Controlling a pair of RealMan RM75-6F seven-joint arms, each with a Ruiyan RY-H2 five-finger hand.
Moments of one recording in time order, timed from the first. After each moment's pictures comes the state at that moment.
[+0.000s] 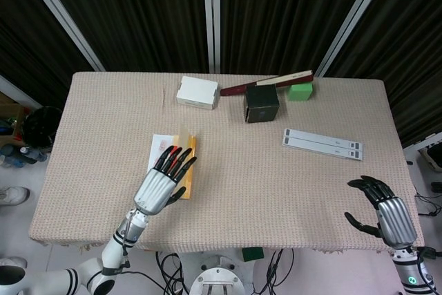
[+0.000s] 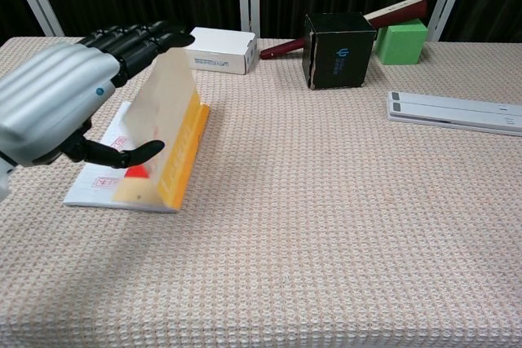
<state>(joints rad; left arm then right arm) -0.45 -1.77 0.00 -1.37 1.71 1.47 0.36 0.06 -1.30 -0.05 -1.36 -1.75 1.67 0.37</state>
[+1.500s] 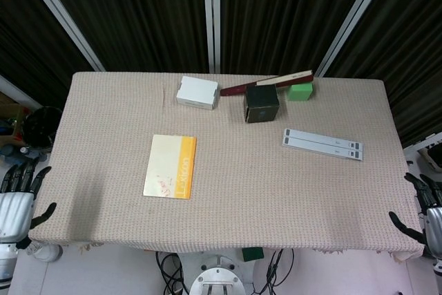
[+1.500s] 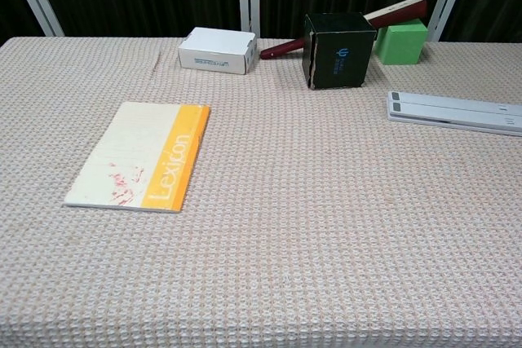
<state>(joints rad) -0.03 -1.18 0.06 -1.53 1.53 1.65 0.14 -0.04 -1.22 0.00 -1.30 -1.64 1.74 0.32</state>
